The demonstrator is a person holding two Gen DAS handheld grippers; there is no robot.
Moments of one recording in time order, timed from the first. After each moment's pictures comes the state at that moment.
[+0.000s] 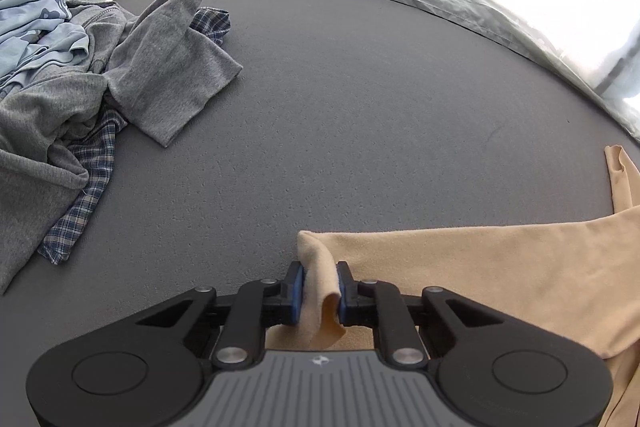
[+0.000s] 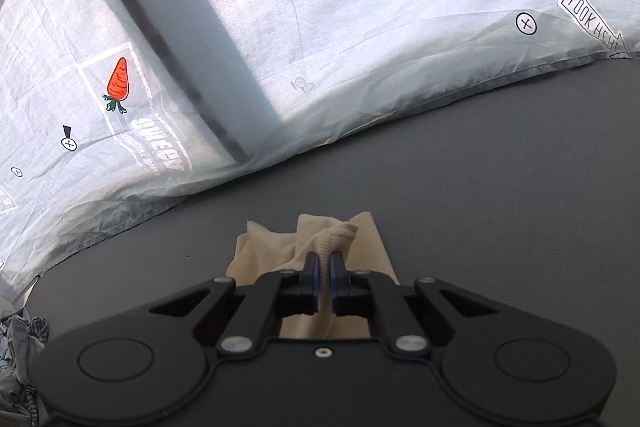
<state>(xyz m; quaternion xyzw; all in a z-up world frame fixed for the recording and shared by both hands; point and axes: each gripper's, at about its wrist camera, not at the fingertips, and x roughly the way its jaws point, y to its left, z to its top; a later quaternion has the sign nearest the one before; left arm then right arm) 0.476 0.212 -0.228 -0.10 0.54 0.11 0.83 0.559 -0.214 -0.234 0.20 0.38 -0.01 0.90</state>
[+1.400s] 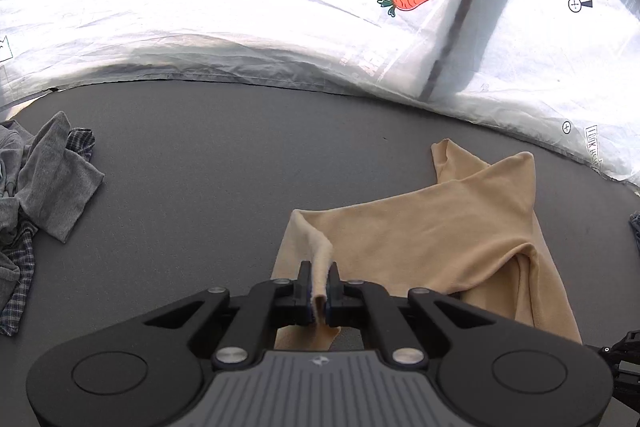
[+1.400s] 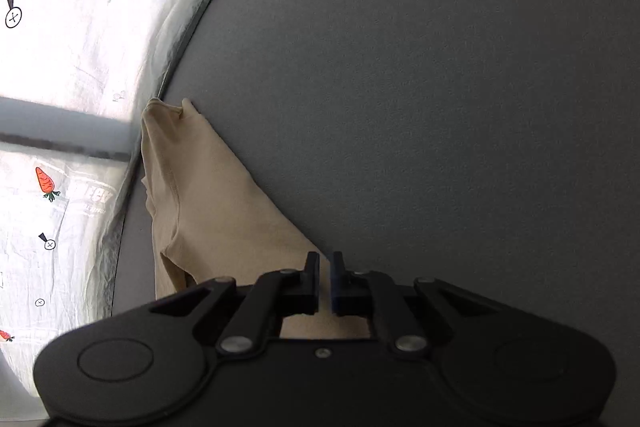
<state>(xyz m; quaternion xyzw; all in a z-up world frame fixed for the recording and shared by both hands) 0.432 0.101 -0.154 -0.04 0.45 -0.09 0.89 0.340 -0.293 -0.256 0.54 0.44 -0.17 0.70</state>
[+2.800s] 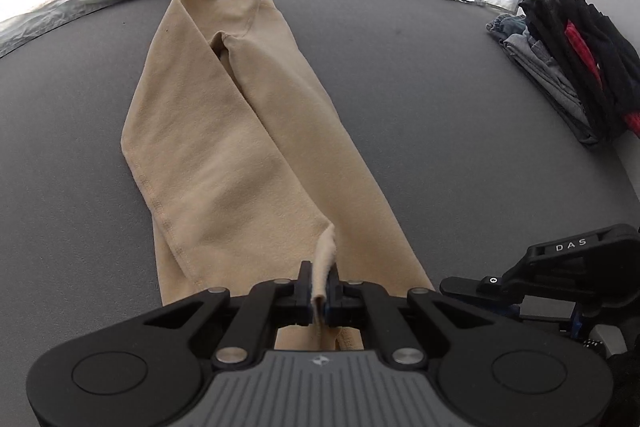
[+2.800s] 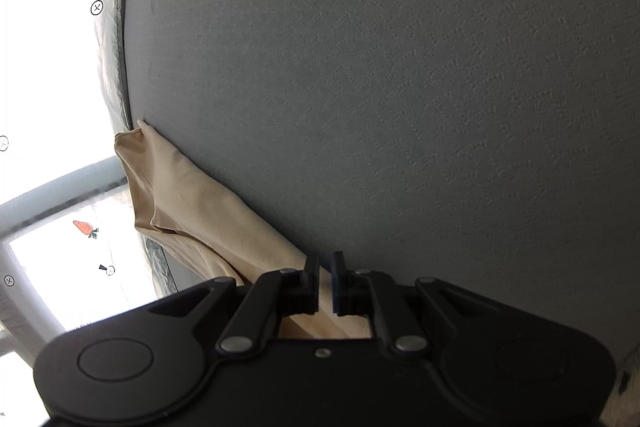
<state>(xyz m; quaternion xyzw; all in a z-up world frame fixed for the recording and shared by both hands) 0.282 -0.089 -0.206 0.05 0.53 -0.23 0.81 0.186 -0.333 -0.294 0.69 0.43 -0.14 0.56</state>
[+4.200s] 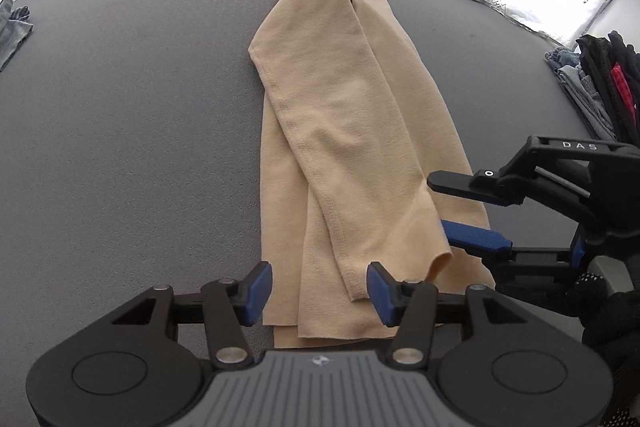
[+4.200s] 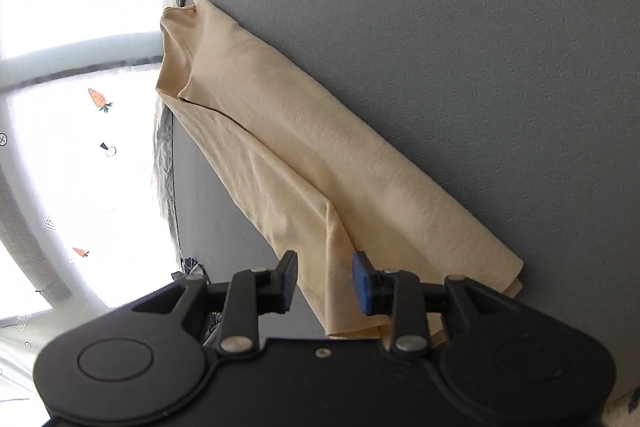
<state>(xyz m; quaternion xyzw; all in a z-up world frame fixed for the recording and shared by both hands) 0.219 0.001 -0.213 -0.03 0.55 -0.13 0.82 0.219 -0.270 -0.271 0.61 0.48 -0.01 0.63</state>
